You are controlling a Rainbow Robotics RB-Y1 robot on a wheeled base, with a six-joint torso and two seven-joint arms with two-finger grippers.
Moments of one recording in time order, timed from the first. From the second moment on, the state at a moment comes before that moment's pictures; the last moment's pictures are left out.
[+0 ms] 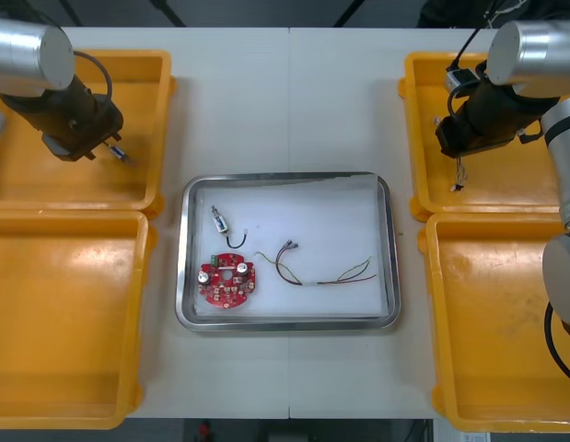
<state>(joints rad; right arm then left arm) -0.98 -0.42 -0.10 -0.94 -0.31 1.46 1.82 -0.93 0.62 -0.17 -0.99 0.57 1.37 -0.71</state>
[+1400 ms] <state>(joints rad) -0.77 -0.48 0.11 -2.11 -0.70 1.92 1.85 -0.94 0.60 -0.18 -1.11 0.57 1.49 -0.71</state>
